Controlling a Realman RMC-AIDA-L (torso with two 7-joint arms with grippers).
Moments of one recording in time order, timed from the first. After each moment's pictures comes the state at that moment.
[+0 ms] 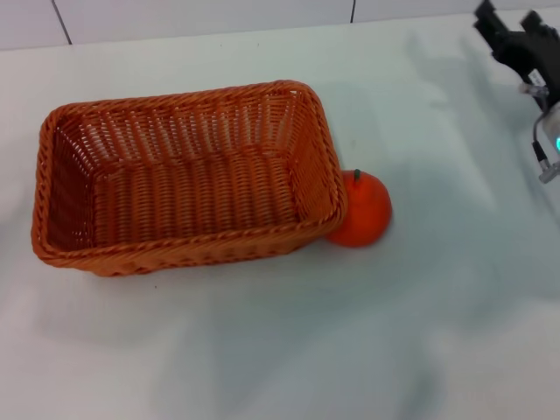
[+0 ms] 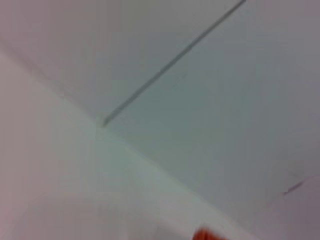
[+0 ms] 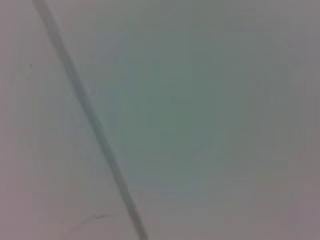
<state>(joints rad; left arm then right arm) -0.33 -2.11 0.28 0.93 2.06 1.52 -2.17 0.60 2.09 -0.96 -0.04 -0.44 -1.03 -2.52</state>
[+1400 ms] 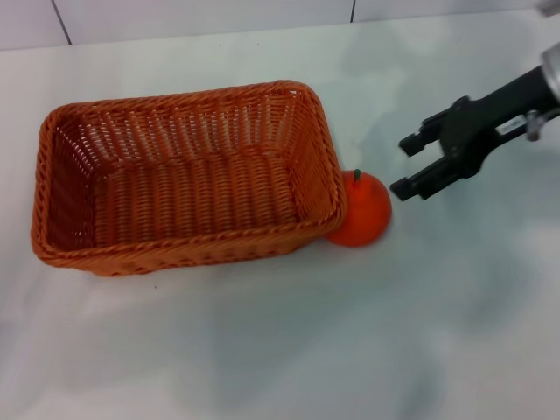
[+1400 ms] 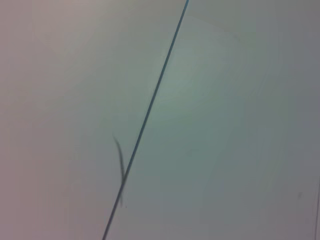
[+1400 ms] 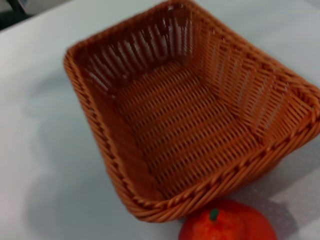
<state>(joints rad) -0.40 -2.16 0.19 0.30 1.36 1.65 -0.88 0.80 1.92 -0.90 -0.78 -2.37 -1.64 -1.32</state>
